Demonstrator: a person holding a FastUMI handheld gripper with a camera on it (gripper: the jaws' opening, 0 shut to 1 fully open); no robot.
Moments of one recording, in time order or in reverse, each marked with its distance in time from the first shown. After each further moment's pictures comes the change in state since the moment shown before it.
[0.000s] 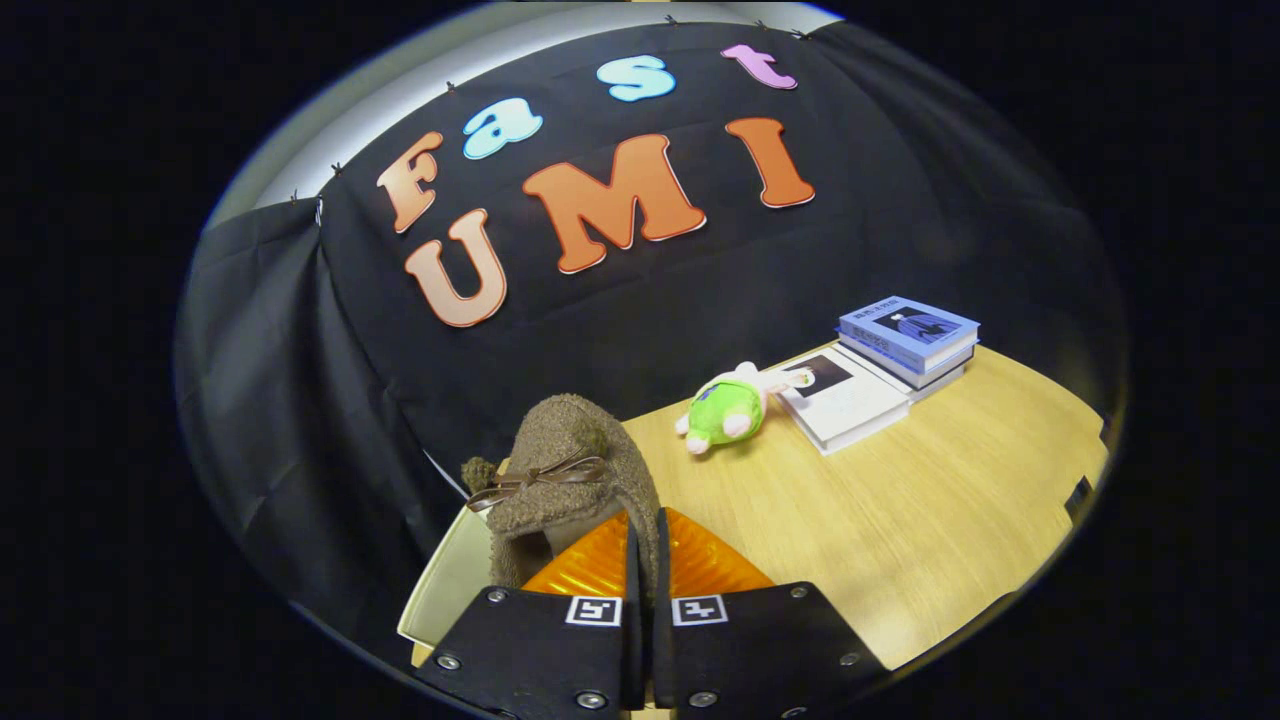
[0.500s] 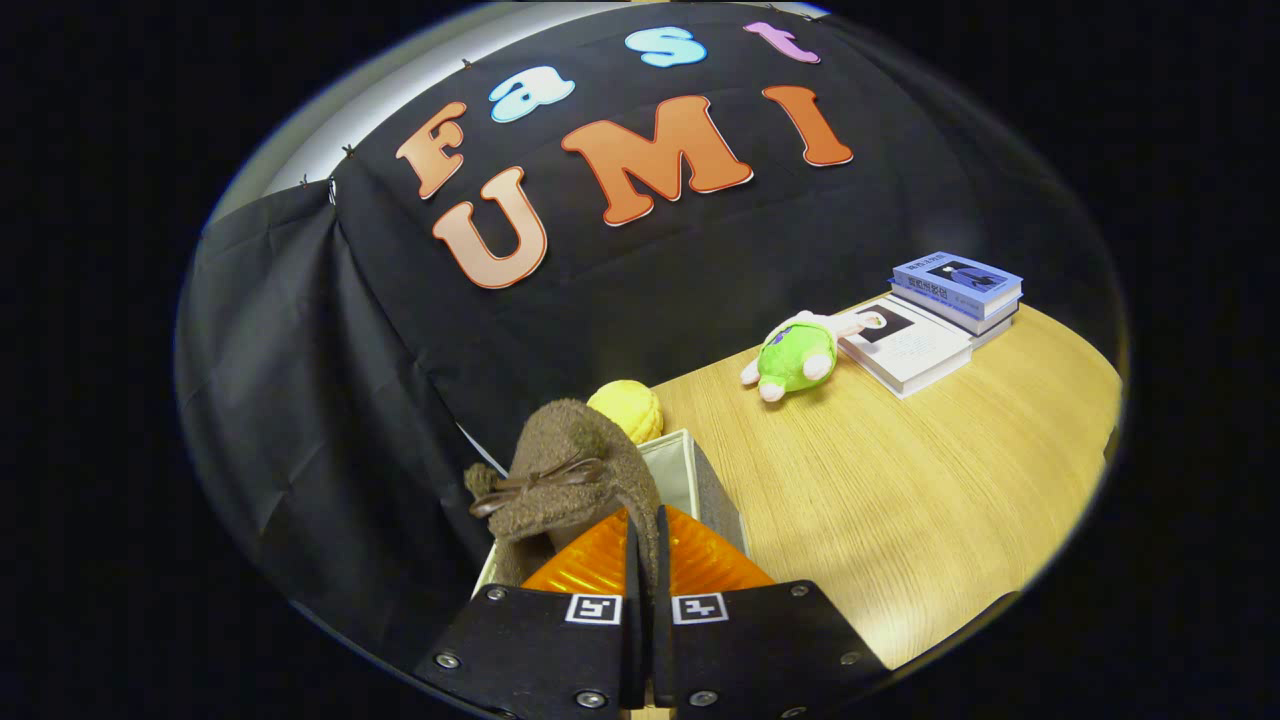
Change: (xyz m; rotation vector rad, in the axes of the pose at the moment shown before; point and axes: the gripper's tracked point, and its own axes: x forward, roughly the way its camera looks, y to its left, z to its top) arm 0.021 0.073 -0.051 0.032 0.081 0.037
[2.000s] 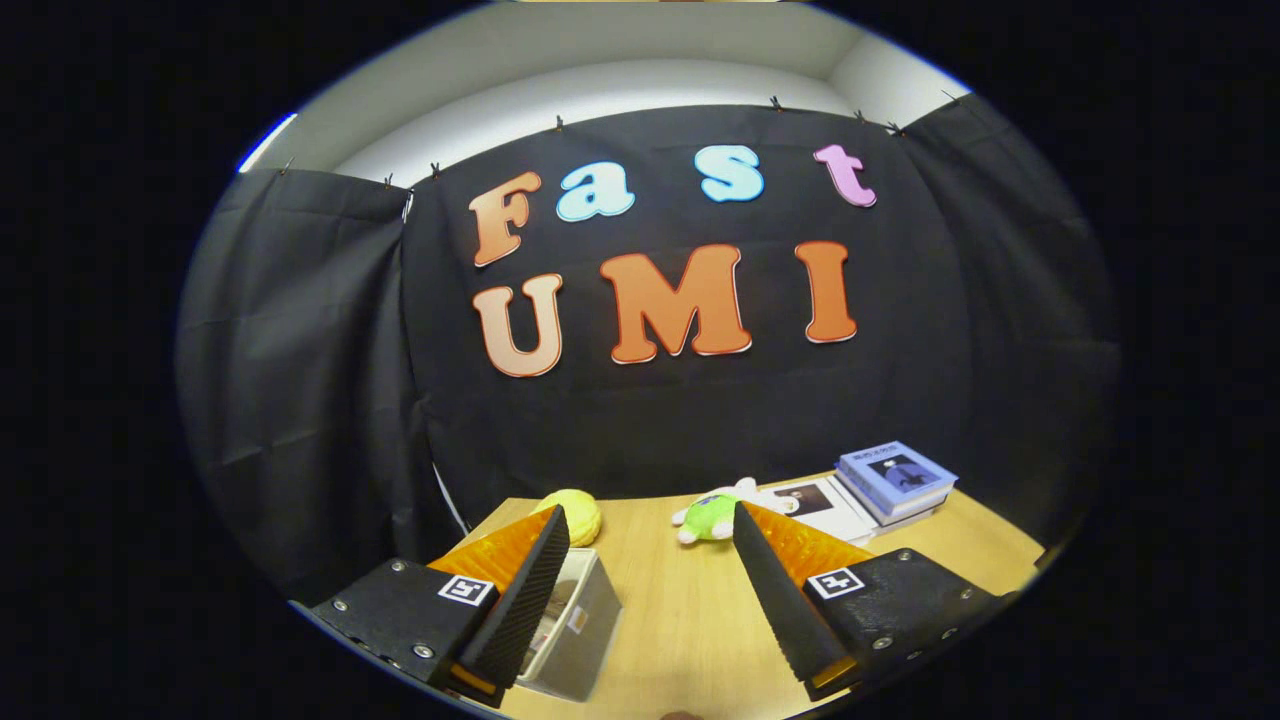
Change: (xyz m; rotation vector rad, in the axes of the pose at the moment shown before) arm -0.138 -0.083 0.159 -0.342 -0.365 -0.008
